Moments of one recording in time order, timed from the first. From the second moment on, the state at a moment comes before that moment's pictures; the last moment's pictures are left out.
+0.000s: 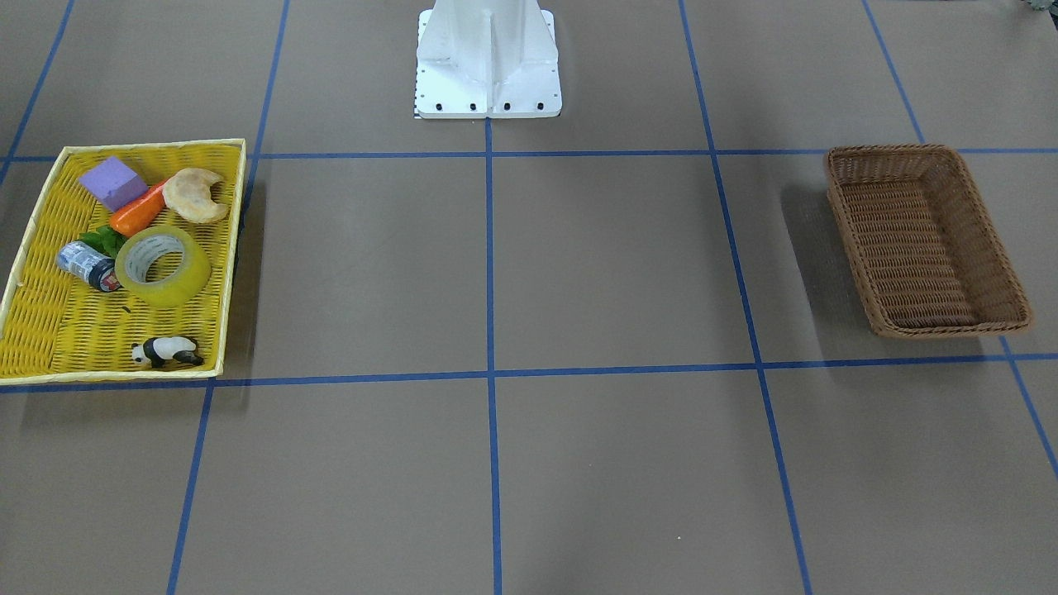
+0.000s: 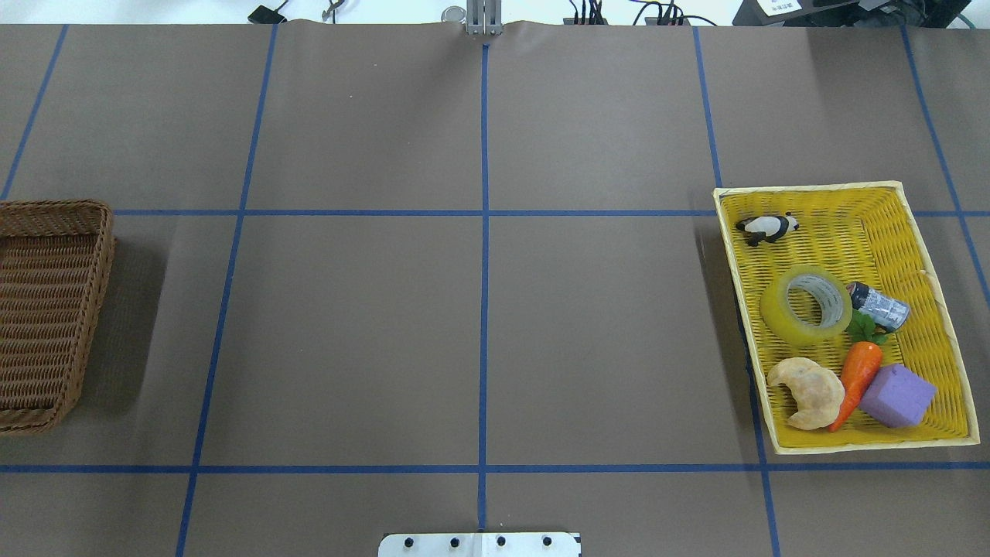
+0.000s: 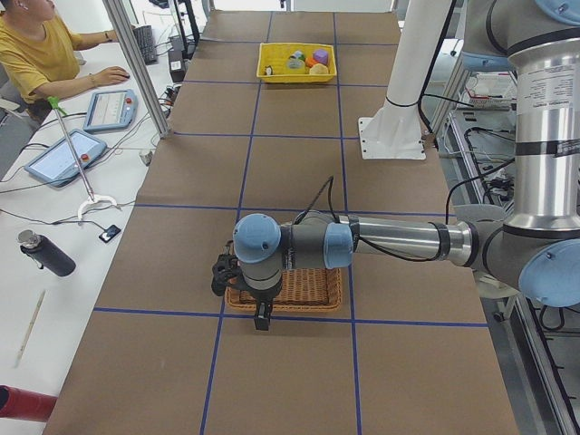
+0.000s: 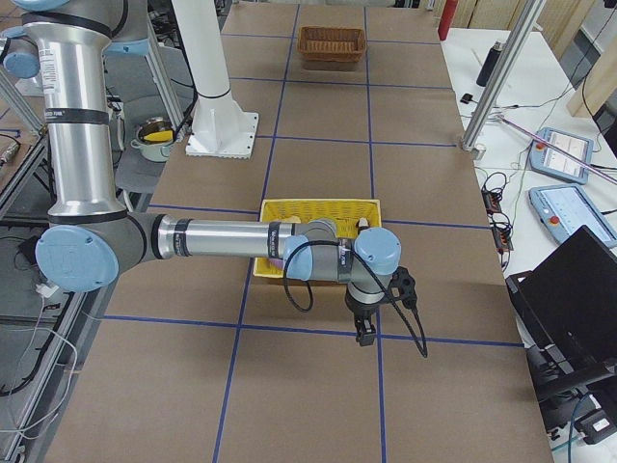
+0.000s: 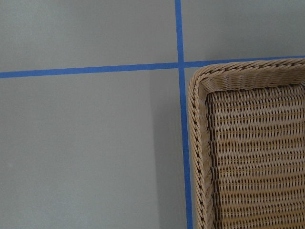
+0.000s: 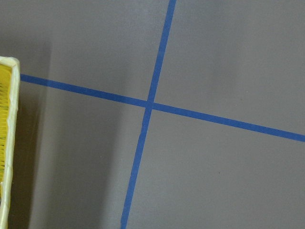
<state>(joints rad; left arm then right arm) -1.64 -1.48 -1.73 -1.45 -2.37 0.14 1.57 -1.53 1.55 -1.59 2.31 -0.21</state>
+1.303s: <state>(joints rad) -1.64 -1.49 -1.74 -1.52 -2.37 0.14 1.55 -1.52 1.61 -1.58 2.31 -0.20</state>
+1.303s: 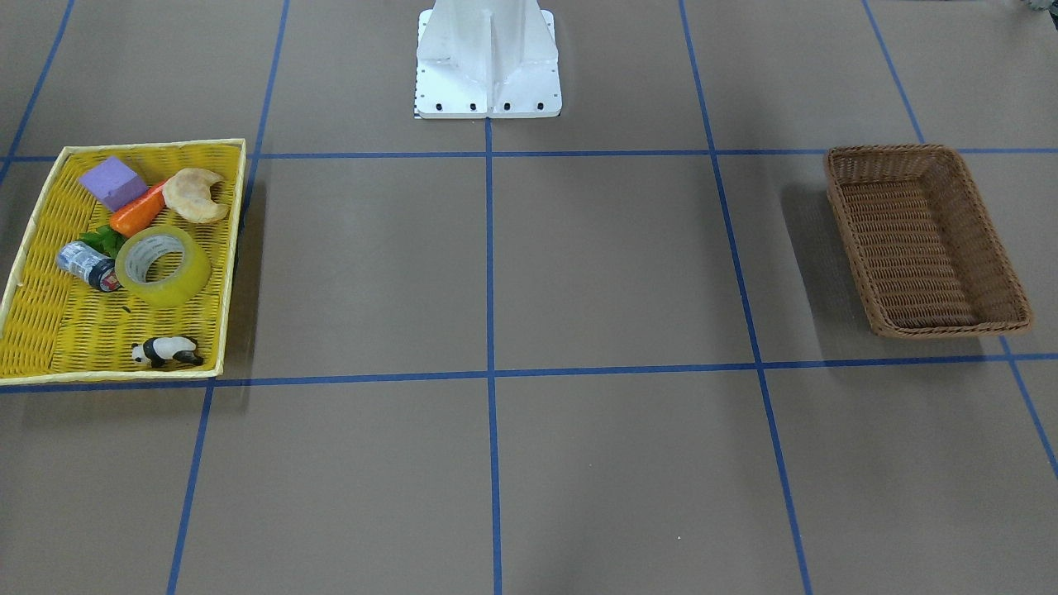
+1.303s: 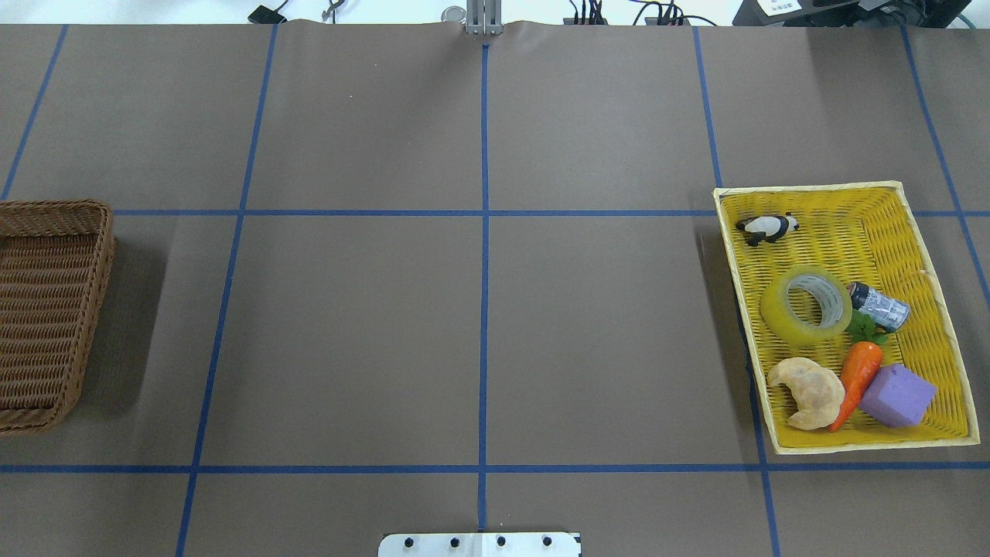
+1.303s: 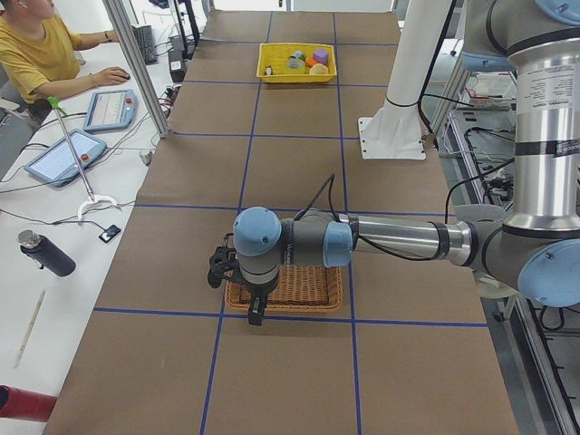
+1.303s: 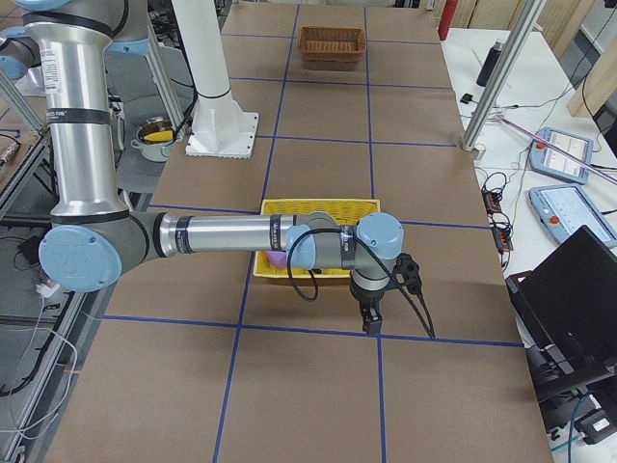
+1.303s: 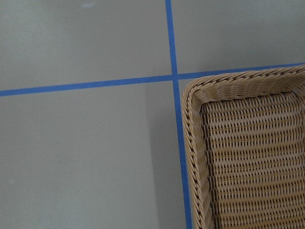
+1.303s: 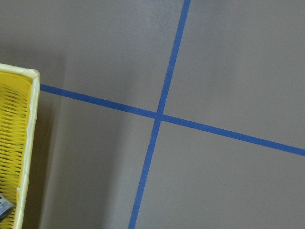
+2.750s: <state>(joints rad) -1.64 -1.54 -1.65 -1.79 -2.37 0.13 1.24 -1.50 1.68 -0.98 2.41 0.23</state>
